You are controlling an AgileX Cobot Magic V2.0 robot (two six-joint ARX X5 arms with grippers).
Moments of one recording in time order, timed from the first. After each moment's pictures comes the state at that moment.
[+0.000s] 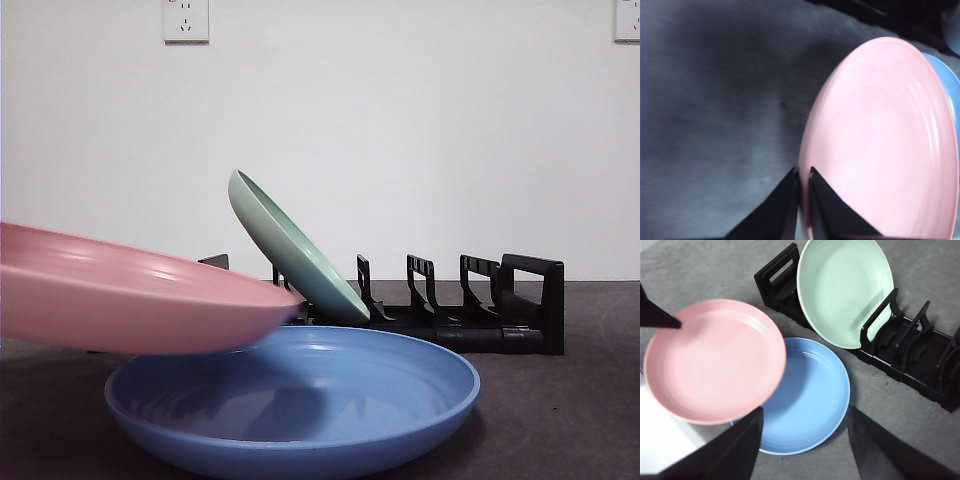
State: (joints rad) left arm -0.43 0.76 0.65 -0.84 0.12 -0.67; right arm 0.98 0.76 0.96 -0.80 0.13 0.31
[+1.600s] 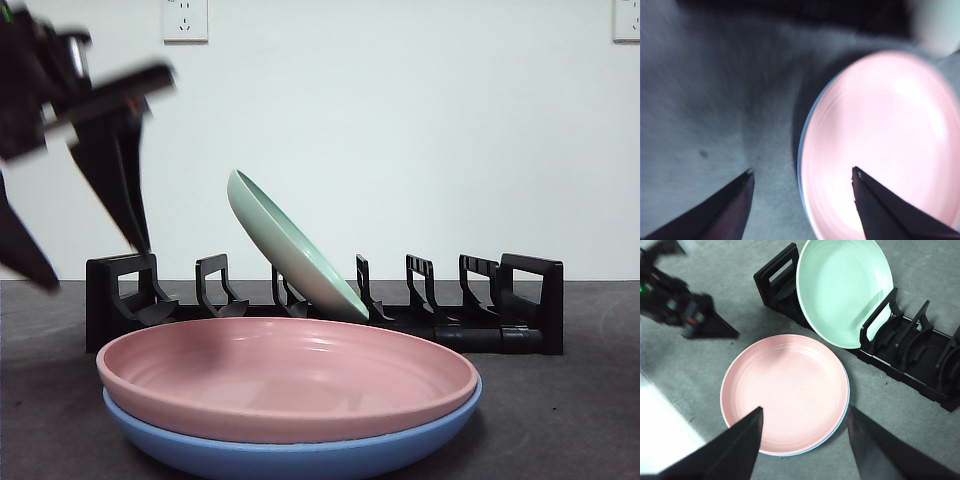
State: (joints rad) left arm -0.64 1.11 0.78 -0.63 0.00 -0.69; right arm 0.98 0.76 0.96 -0.80 0.13 0.32
